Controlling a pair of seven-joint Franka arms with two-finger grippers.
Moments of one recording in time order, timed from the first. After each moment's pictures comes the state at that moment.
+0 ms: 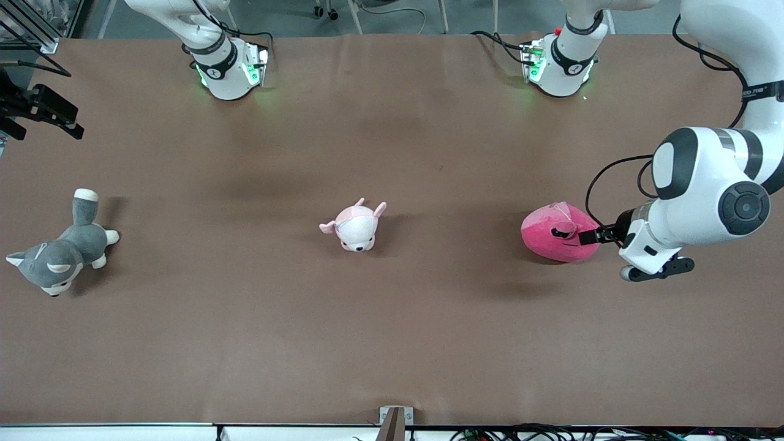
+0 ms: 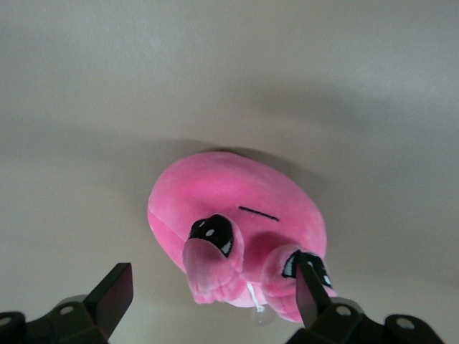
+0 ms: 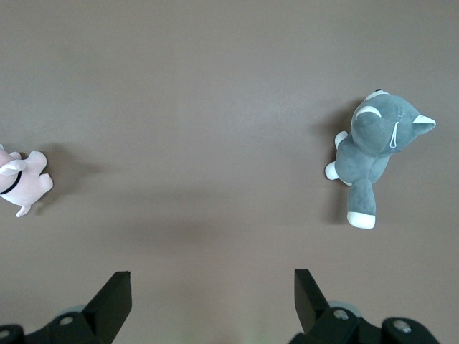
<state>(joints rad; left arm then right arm) -0.11 0.35 0.01 -1.71 -0.07 1.86 -0.26 0.00 -0.14 -0.04 -1.63 -0.01 1.52 -0.05</state>
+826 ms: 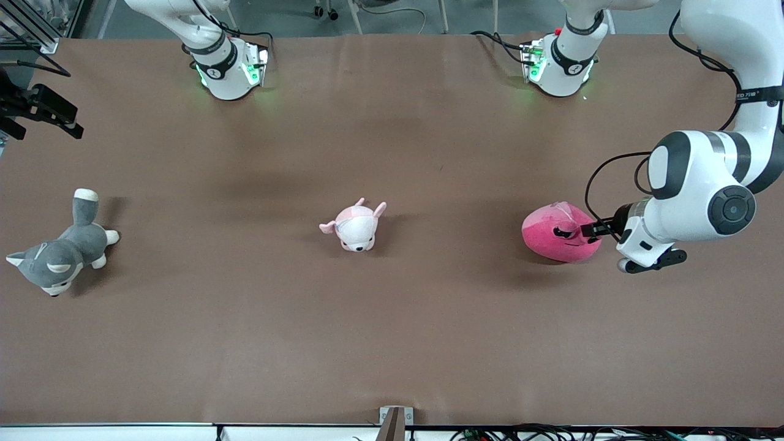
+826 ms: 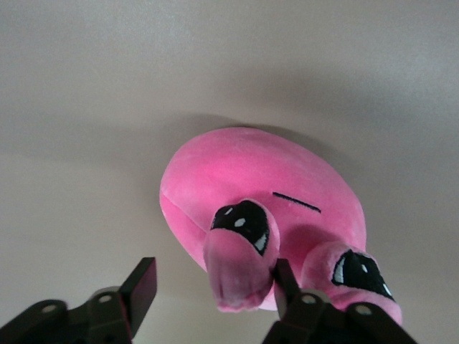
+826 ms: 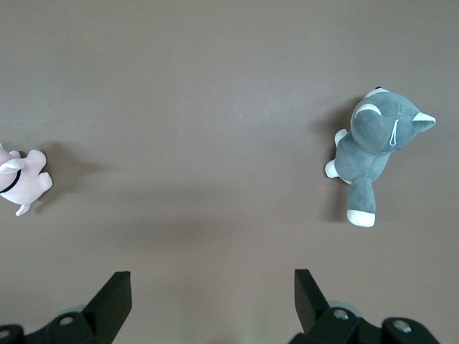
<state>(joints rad) -0.09 0.34 0.01 -1.81 -0.07 1.90 -0.26 0.00 -0.14 -0.04 -1.63 -0.01 1.51 -0.05</state>
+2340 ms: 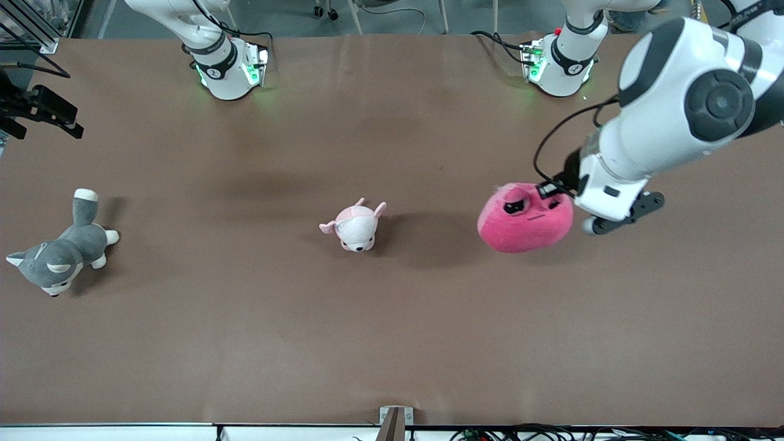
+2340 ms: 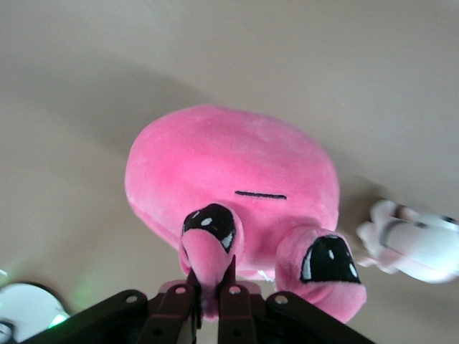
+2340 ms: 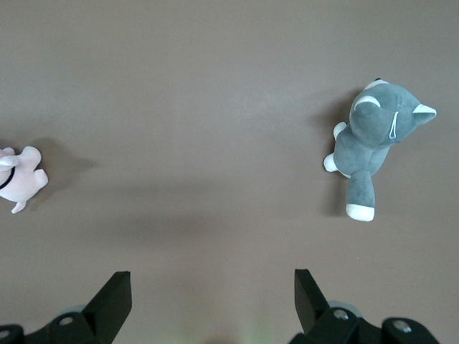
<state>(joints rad) -0.16 0.27 -0.27 -1.39 -0.11 1.56 -0.85 -0.01 -0.12 -0.05 -1.64 -0.02 1.51 -0.05</state>
